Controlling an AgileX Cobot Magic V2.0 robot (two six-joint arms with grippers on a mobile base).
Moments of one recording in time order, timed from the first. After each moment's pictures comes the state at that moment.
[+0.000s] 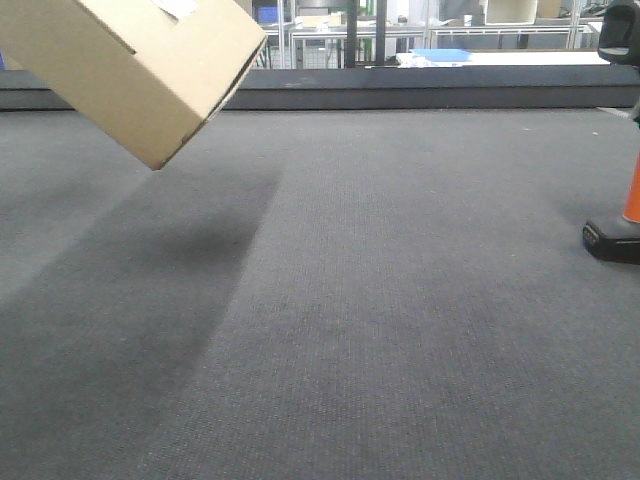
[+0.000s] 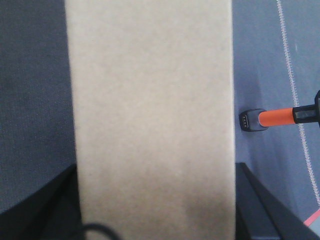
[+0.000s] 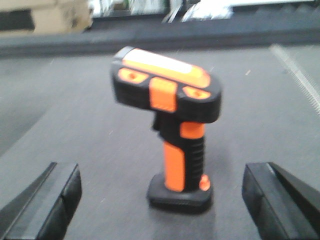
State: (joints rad) left arm 0.07 1.68 -1.61 -0.71 1.23 0.24; right arm 0.16 0.49 -0.14 0.27 -0.15 -0.11
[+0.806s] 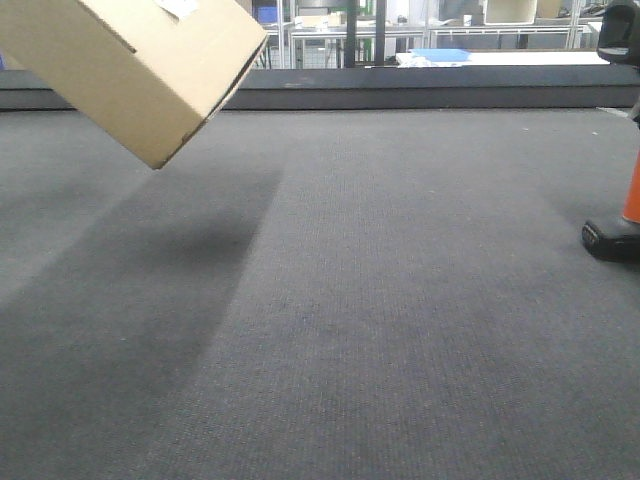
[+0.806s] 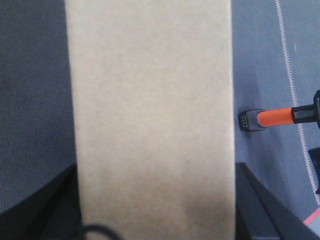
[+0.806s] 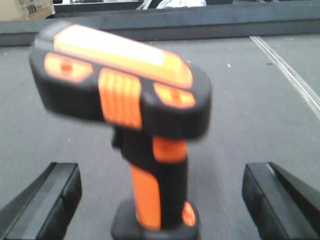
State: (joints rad) left arm 0.07 1.68 -1.61 -0.72 1.23 0.24; right arm 0.16 1.07 -0.21 0.26 -0.61 -0.09
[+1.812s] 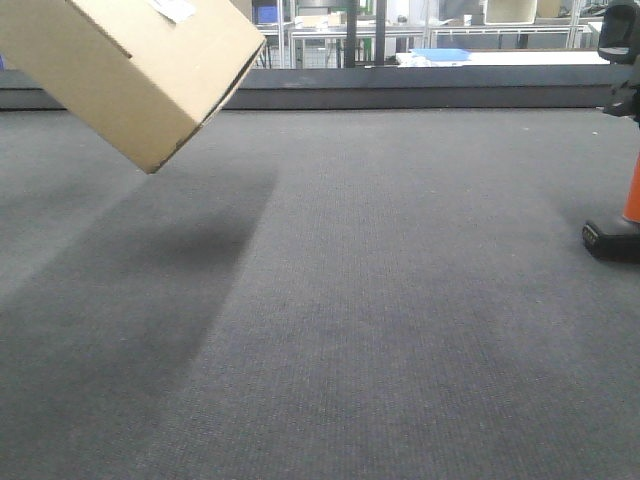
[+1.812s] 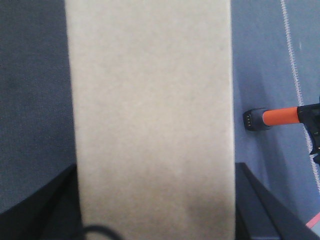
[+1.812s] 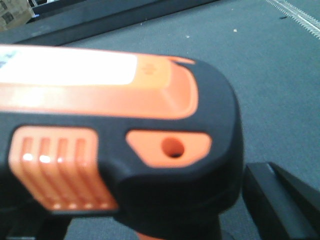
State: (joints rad) left arm 0.07 1.68 -1.61 -0.70 1.23 0.24; right arm 0.16 1.36 -0.39 0.29 -0.65 0.13
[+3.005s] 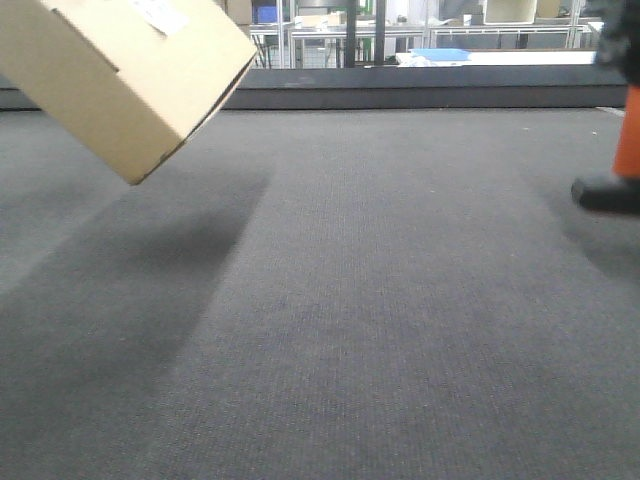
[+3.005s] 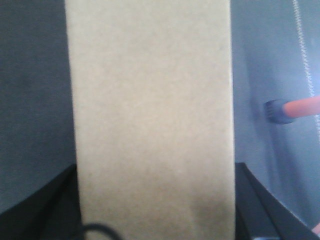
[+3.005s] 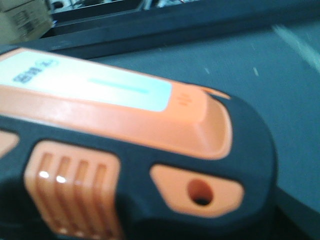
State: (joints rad) left arm 0.07 1.68 -1.61 -0.65 1.23 0.24; right arm 0.16 1.35 -0.59 0.25 -0.48 0.00
